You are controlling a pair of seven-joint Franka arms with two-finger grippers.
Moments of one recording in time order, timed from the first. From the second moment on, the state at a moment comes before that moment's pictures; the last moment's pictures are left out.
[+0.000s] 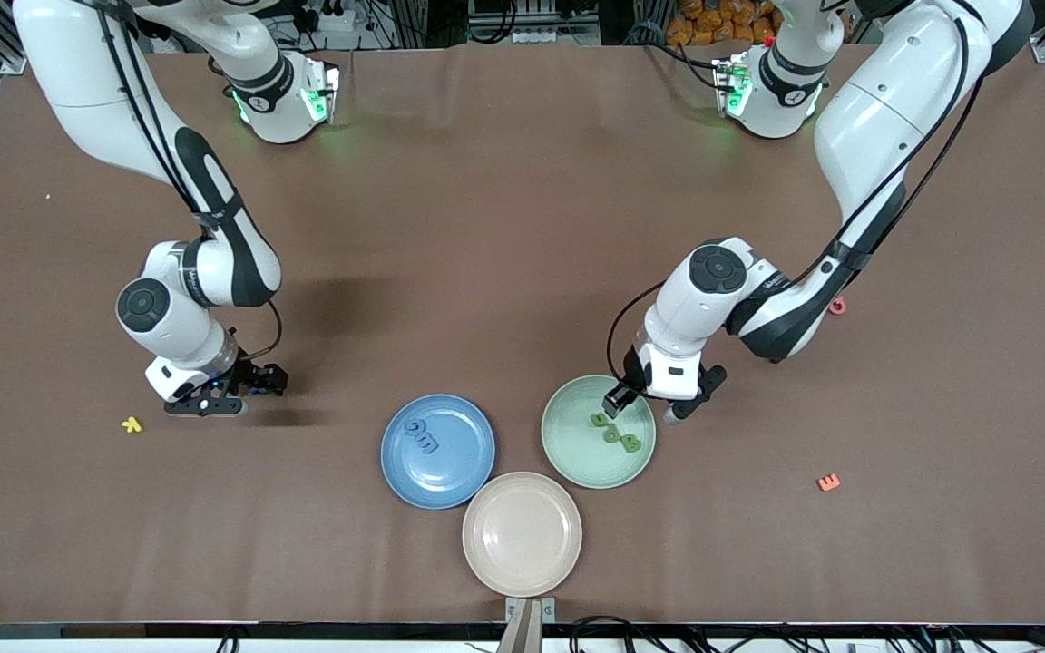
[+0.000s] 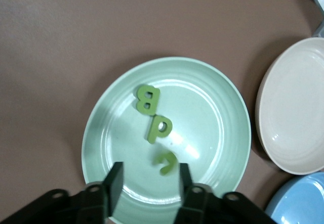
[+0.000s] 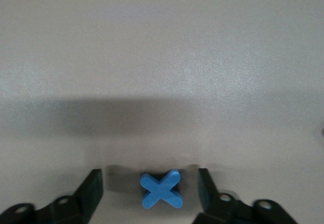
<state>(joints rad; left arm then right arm) 0.04 0.77 -0.62 -1.71 0.66 2.66 -1.64 0.17 0.55 -0.11 -2.05 0.08 2.70 0.01</state>
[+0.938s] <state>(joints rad) 0.15 0.72 -0.58 -1.68 0.66 2.18 -1.64 0.14 0.56 -0.11 -2.05 0.08 2.70 -0.03</state>
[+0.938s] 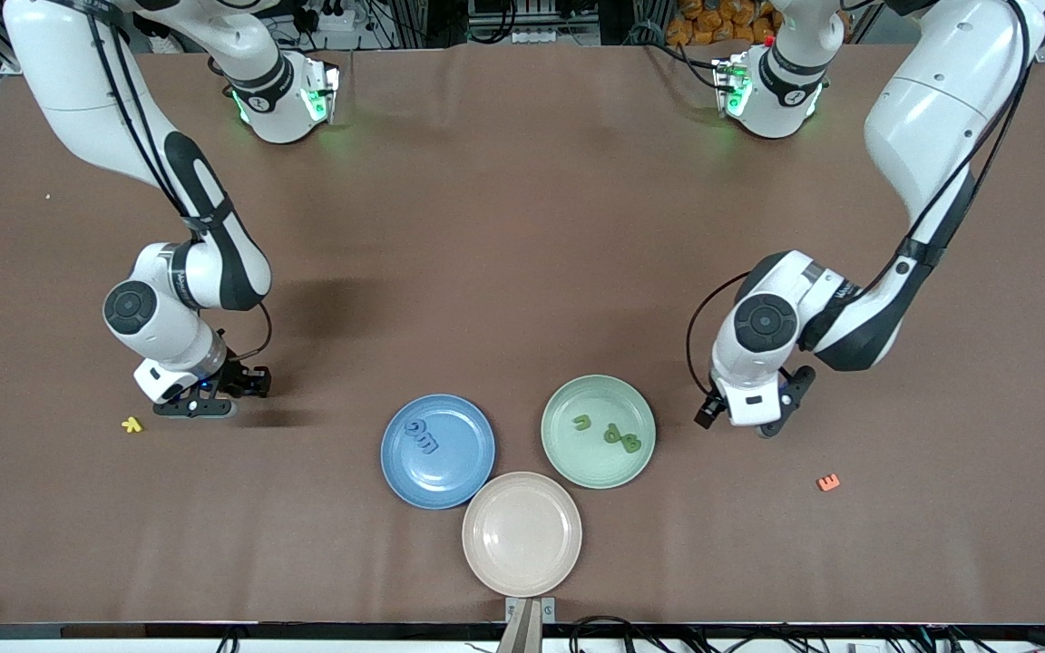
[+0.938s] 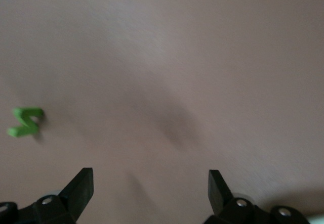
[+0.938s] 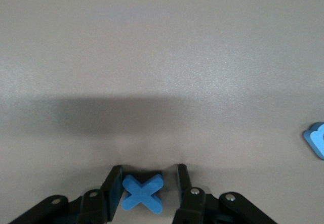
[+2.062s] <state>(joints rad) 0.57 0.69 -0.85 -1.96 0.69 2.18 -1.36 0.14 0.56 -0.09 -1.95 0.10 2.57 -0.03</state>
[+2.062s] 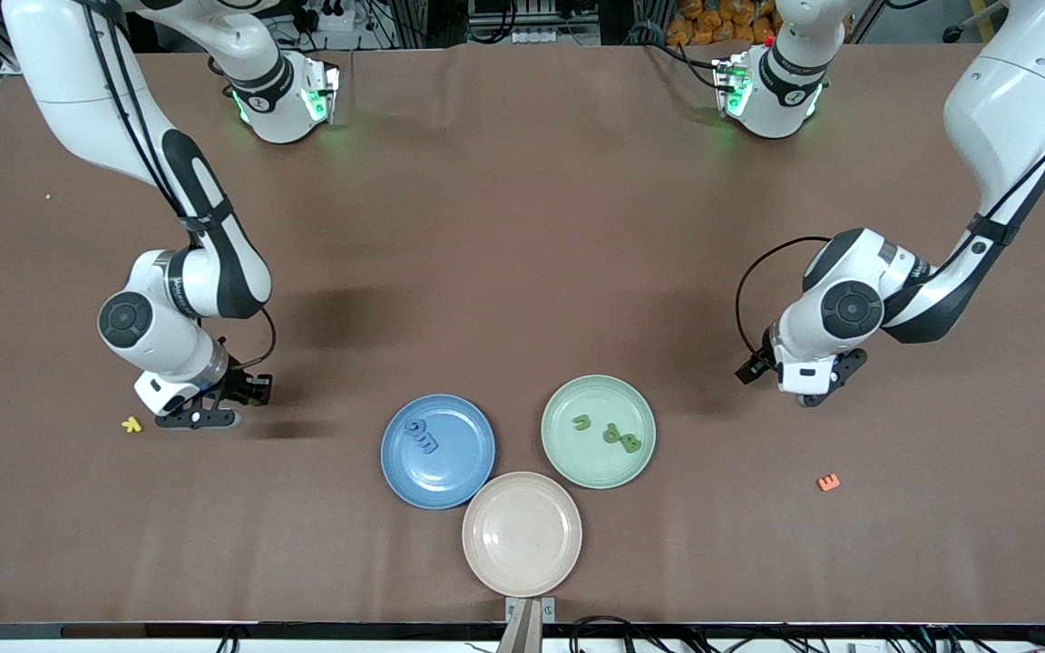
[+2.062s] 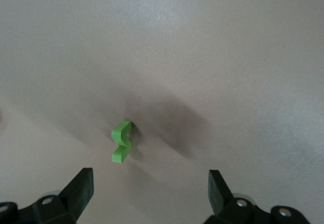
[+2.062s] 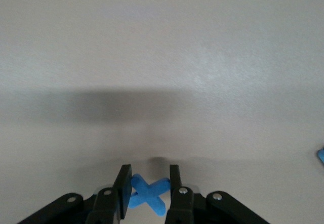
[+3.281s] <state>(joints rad) 0.66 0.69 -0.85 -2.03 0.74 2.30 -1.38 0.49 0.61 -0.08 -1.58 0.16 2.33 0.47</state>
